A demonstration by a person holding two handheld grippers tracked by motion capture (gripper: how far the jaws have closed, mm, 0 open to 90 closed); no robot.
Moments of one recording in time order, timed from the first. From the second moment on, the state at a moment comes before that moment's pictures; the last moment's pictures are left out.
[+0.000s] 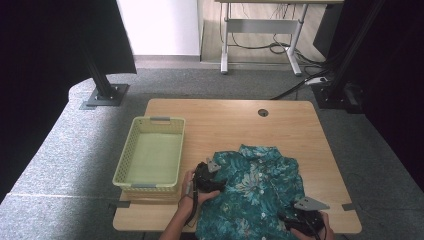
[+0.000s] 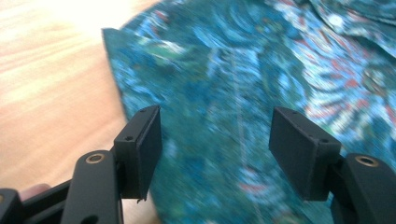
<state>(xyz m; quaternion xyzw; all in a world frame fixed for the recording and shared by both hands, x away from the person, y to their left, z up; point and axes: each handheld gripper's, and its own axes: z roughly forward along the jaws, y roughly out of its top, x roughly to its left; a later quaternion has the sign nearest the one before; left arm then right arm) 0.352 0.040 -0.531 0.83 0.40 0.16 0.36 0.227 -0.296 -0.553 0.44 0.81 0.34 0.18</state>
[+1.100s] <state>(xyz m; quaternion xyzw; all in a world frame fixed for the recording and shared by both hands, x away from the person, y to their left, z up) 0.423 0.043 -0.547 0.81 0.43 0.16 0.35 0.227 -0.297 -0.554 0.44 0.81 0.35 0.19</state>
